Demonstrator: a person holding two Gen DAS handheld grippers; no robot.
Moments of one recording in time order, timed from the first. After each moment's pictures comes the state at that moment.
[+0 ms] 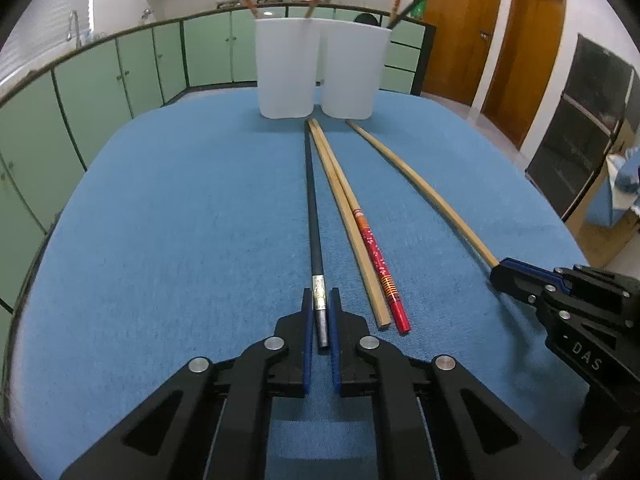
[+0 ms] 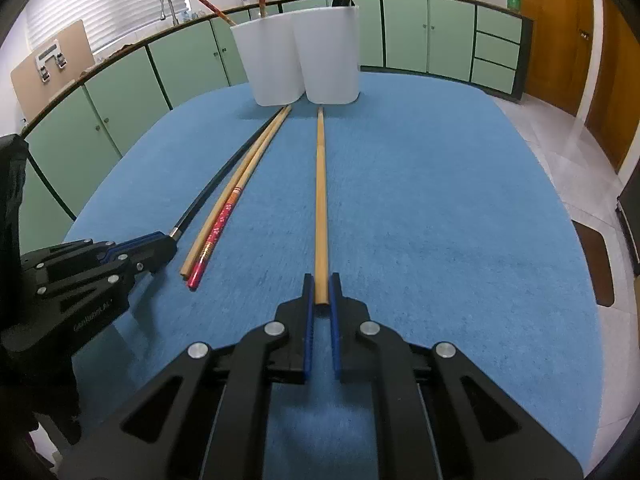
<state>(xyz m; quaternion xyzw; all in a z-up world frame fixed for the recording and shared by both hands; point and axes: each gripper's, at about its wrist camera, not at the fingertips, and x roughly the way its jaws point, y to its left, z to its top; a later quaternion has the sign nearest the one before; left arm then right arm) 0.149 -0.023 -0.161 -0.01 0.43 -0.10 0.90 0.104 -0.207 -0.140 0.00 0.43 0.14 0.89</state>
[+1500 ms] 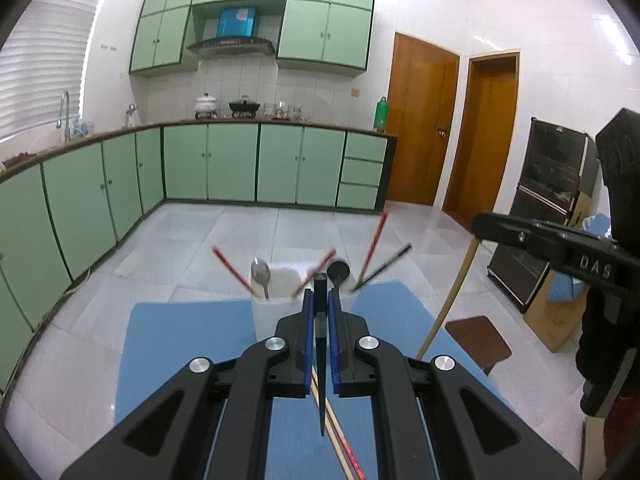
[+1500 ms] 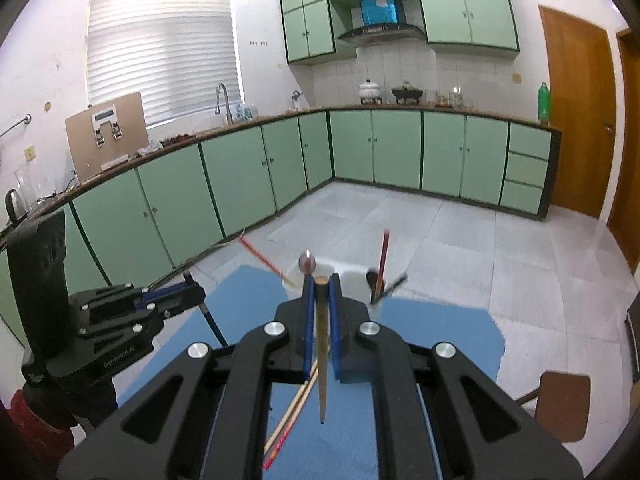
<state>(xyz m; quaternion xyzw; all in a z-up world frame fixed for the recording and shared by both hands) 0.205 0.006 0.046 -0.02 0.23 -0.16 0.96 0.186 -0.210 0.110 0.00 0.25 0.22 0.94</state>
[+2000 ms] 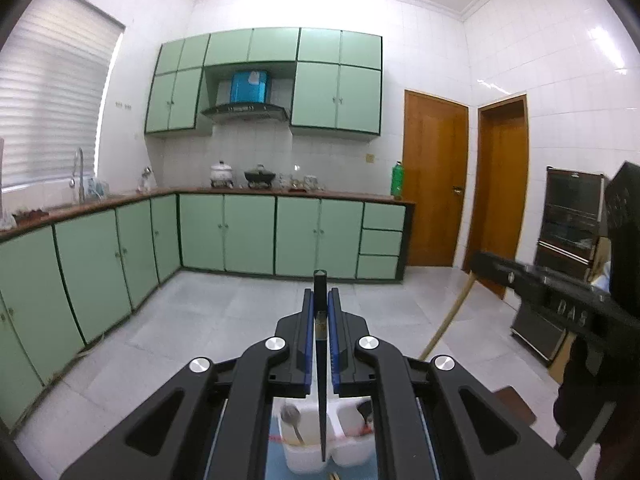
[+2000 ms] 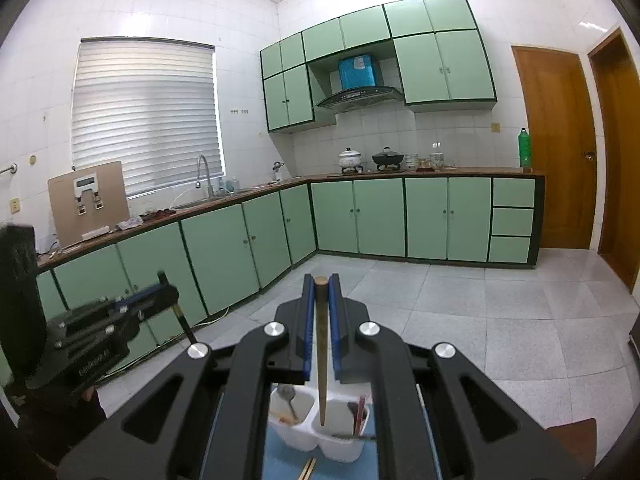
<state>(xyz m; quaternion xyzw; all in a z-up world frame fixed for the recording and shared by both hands) 0.285 0.003 0.138 -0.02 0.12 -0.12 0.99 0.280 -0.218 0.165 0.03 0.15 0.18 0.97</state>
